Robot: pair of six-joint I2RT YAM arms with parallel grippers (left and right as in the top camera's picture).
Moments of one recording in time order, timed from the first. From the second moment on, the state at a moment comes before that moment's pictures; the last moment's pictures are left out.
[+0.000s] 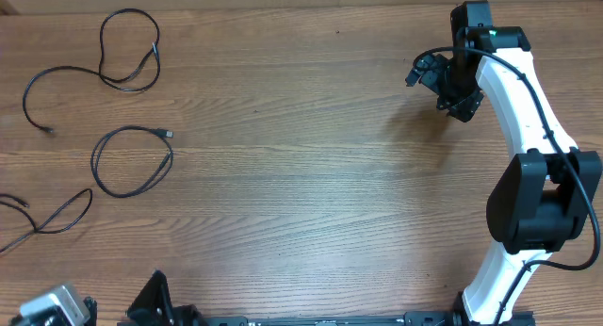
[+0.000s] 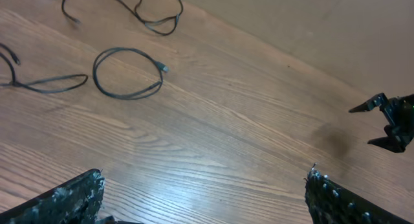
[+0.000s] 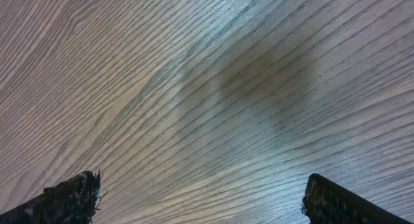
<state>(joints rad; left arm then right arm) 0.17 0.58 1.71 -1.69 0.10 -0.37 0.02 2.04 1.79 -1.10 -0.09 0.64</state>
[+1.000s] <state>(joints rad) 0.07 0.02 1.01 -1.26 0.05 -0.35 0.02 2.04 1.79 -1.10 -0.09 0.64</state>
